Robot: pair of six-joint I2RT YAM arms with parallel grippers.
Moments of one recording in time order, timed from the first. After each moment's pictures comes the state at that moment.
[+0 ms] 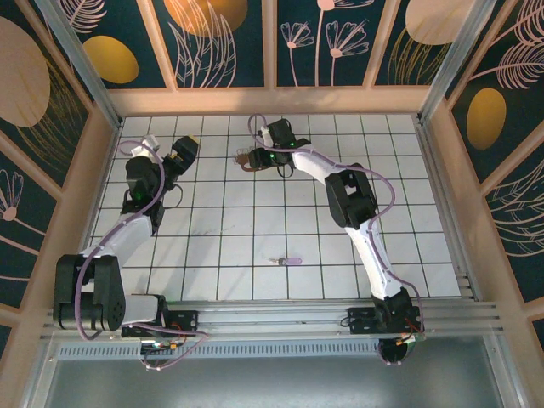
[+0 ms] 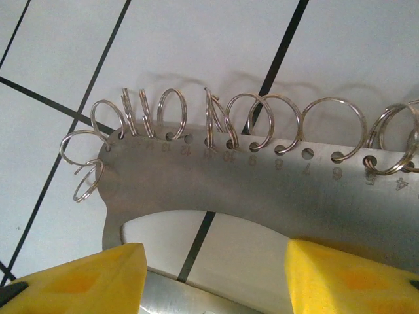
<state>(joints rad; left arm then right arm) -0.05 1.33 0.67 0.54 0.34 -0.95 0.55 2.52 2.06 -0.37 -0.26 0.25</state>
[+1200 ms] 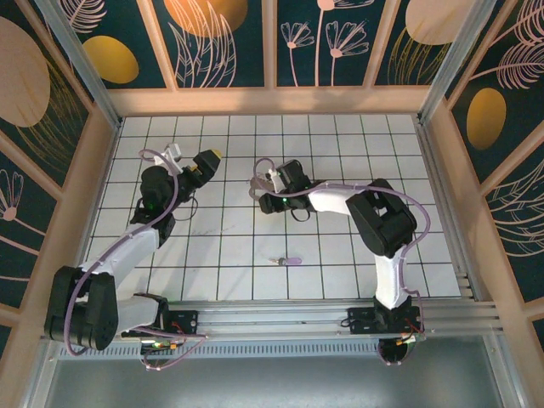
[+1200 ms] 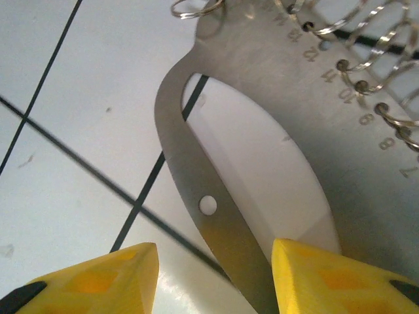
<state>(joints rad) -0.22 1.23 0.61 0.51 0.38 -0.98 0.67 1.98 1.16 -0.08 -0.26 0.27</state>
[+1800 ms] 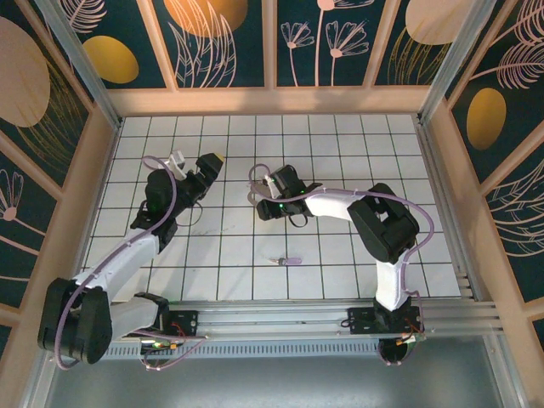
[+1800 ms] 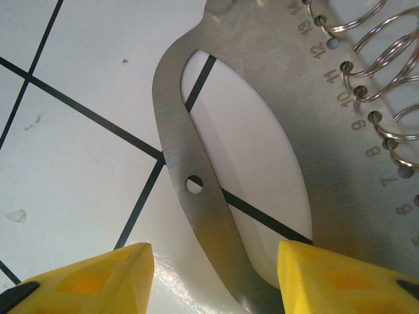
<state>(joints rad) -0.30 1.15 0.61 0.35 0.29 -1.14 0.72 1.94 1.16 -0.17 -0.18 0.30</state>
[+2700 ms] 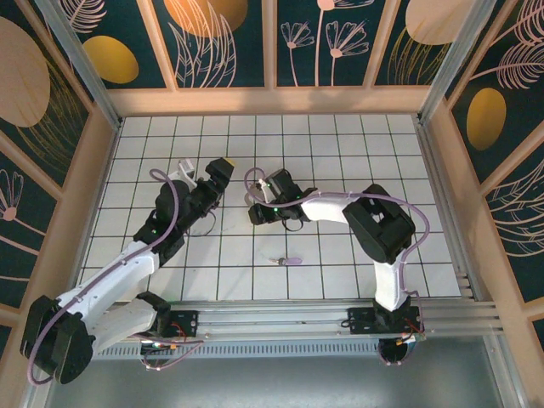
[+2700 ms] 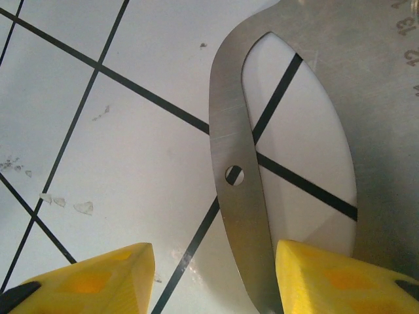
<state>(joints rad) -0.53 1.01 0.62 0.24 0.04 -1.29 0.76 1.95 1.12 -0.08 -0.27 0.38</state>
